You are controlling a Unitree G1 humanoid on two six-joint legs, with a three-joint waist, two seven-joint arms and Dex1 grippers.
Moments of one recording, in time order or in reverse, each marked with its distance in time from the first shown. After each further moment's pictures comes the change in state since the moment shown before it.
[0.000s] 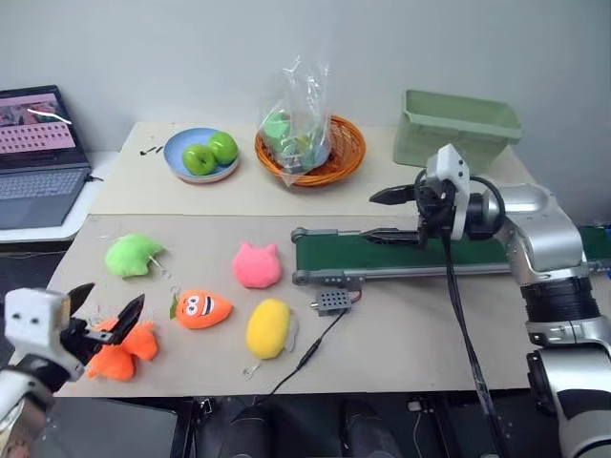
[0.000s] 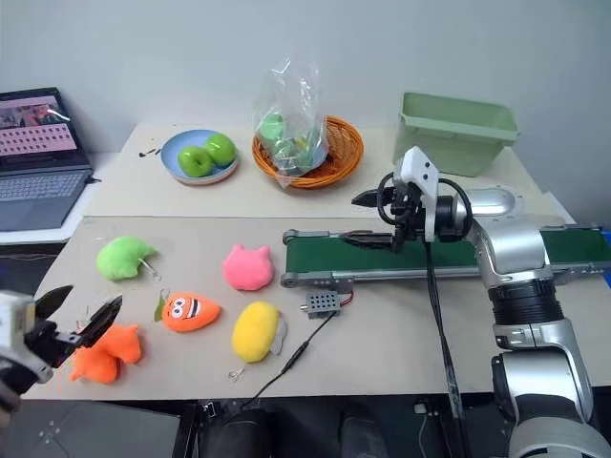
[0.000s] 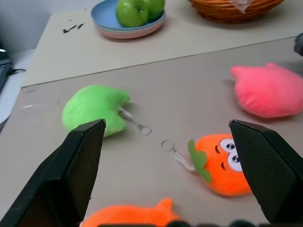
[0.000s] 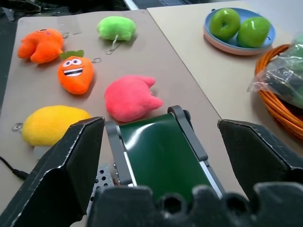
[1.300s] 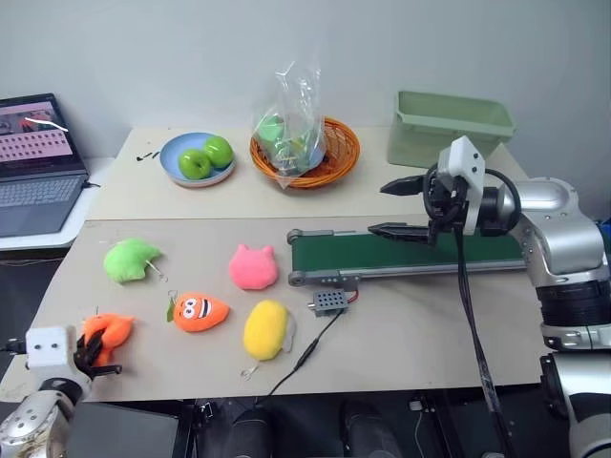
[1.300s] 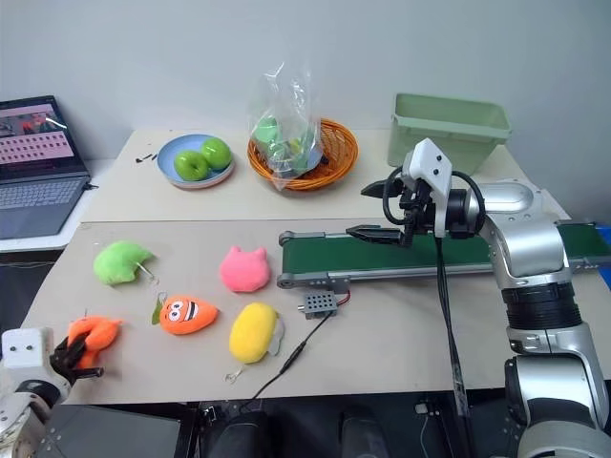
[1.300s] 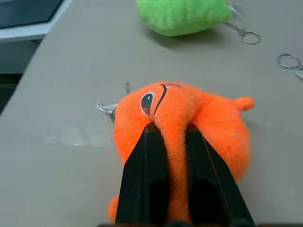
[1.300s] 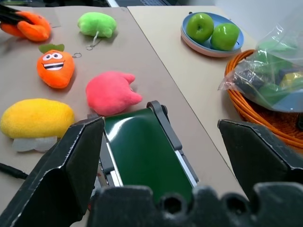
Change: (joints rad) left arm -0.139 0.019 -0.089 0.520 0.166 -0.222 0.171; right arm 0.021 -0.055 -0.030 -0.073 -0.003 -0.001 -0.076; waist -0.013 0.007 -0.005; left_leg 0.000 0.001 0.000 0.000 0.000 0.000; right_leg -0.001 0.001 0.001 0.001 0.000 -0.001
